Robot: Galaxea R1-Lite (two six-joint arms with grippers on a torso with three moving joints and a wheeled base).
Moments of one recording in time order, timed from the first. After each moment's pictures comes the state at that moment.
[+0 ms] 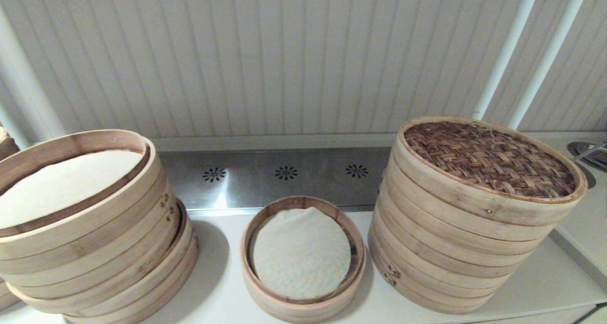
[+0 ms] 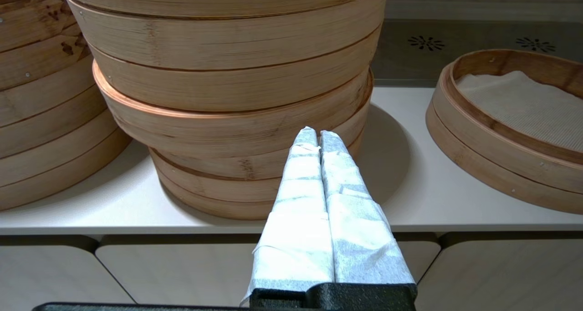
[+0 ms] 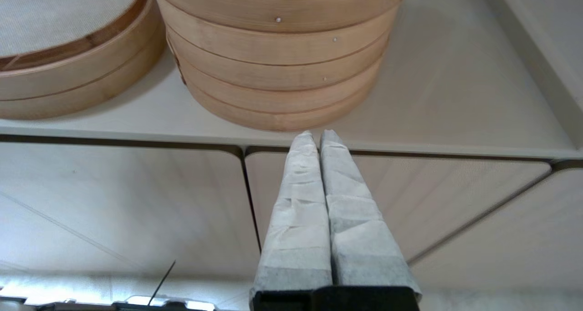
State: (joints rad) left arm 0.00 0.00 -0.01 0.00 0.00 -0.01; right arm 0.01 0.09 -0.18 0.28 0.05 -0.03
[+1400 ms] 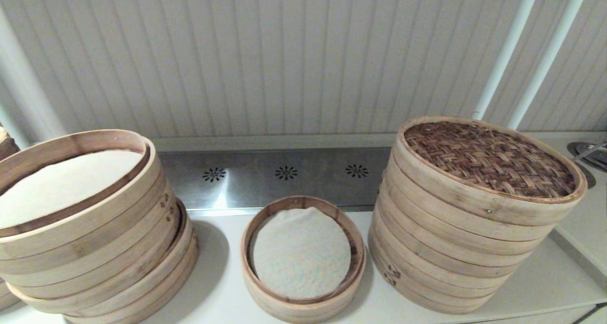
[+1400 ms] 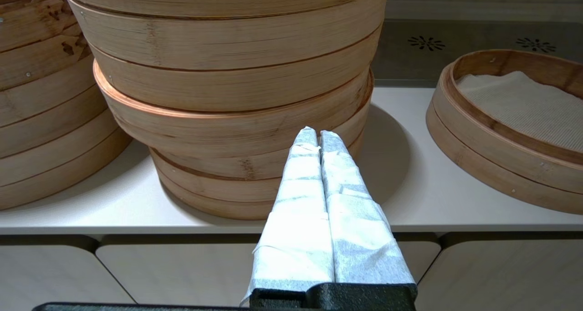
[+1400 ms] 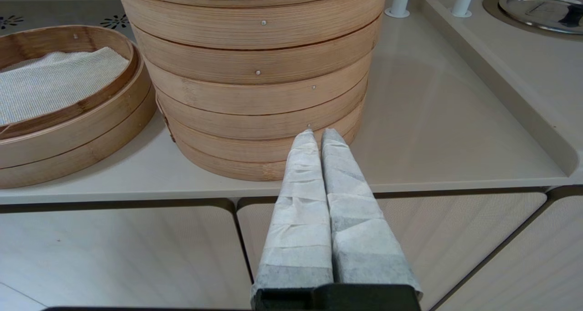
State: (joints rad) left arm 0.00 0.00 -0.01 0.00 0.00 -0.01; right arm 0.01 0.00 -0.04 0.10 -0.01 0.02
